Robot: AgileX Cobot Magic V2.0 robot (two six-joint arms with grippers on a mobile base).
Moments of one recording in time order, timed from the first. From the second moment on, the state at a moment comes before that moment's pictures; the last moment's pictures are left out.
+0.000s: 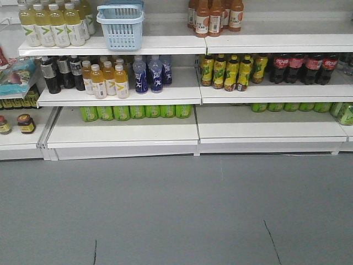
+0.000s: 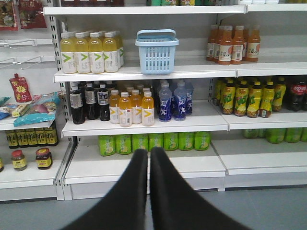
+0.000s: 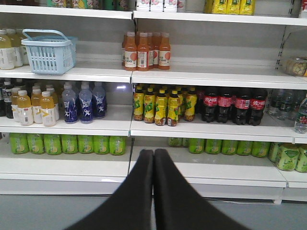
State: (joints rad) left arm -0.01 -0.01 0.04 0.01 0.13 -0.10; right arm 0.01 -0.01 0.03 -0.09 0.11 0.03
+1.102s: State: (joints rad) left arm -0.01 -0.01 0.04 0.01 0.13 -0.10; right arm 0.01 -0.01 0.03 -0.09 0.11 0.03
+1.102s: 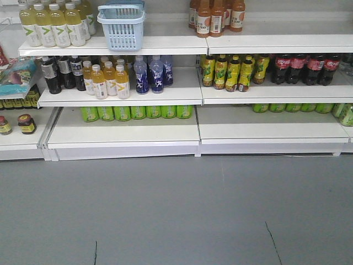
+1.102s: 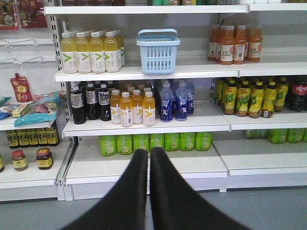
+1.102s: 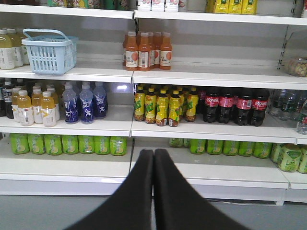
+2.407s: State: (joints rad) left arm -0.01 -0.01 0.04 0.01 0.13 -0.10; right arm 0.01 -0.01 0.03 -0.09 0.11 0.03
